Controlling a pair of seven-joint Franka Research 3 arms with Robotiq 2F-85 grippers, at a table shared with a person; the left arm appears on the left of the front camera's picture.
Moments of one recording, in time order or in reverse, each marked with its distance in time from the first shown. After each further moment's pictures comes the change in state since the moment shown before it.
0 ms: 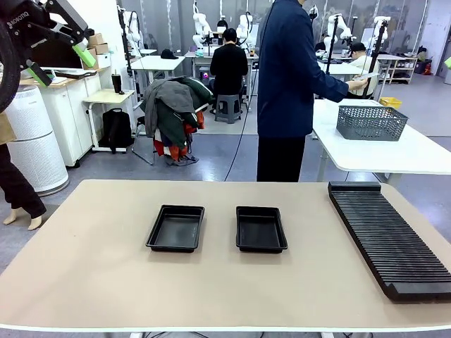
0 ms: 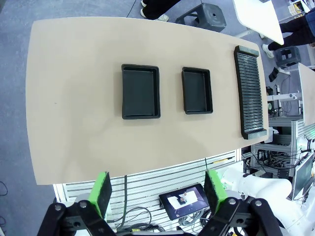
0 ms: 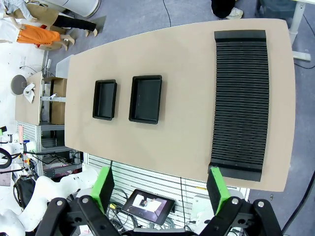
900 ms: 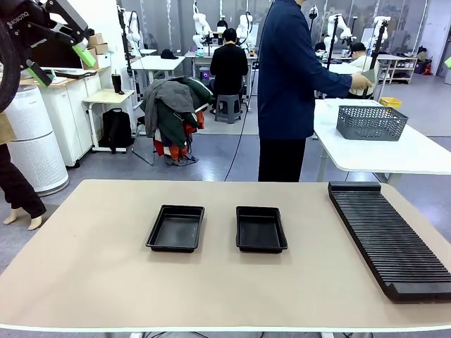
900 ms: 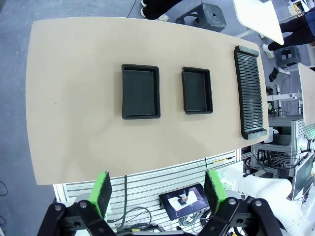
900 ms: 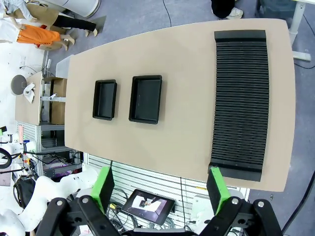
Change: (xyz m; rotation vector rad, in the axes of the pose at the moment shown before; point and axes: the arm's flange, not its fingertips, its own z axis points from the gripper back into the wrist) left arm 0.000 0.000 0.000 0.000 0.000 0.000; right arm 0.000 0.000 0.000 0.000 0.000 0.000
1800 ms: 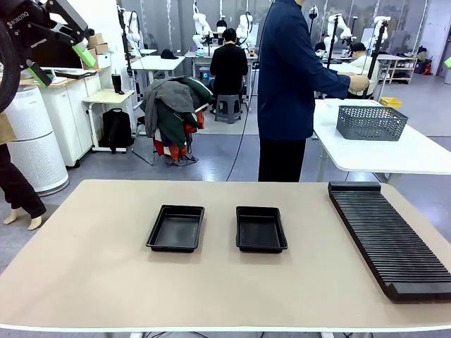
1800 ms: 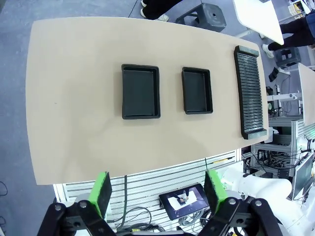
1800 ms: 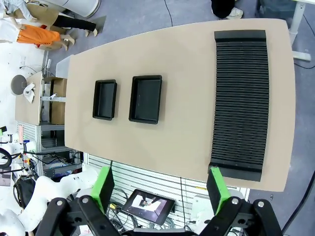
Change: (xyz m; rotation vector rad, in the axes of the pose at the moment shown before) left arm 0.000 0.000 0.000 0.000 0.000 0.000; right arm 0.000 0.000 0.000 0.000 0.000 0.000
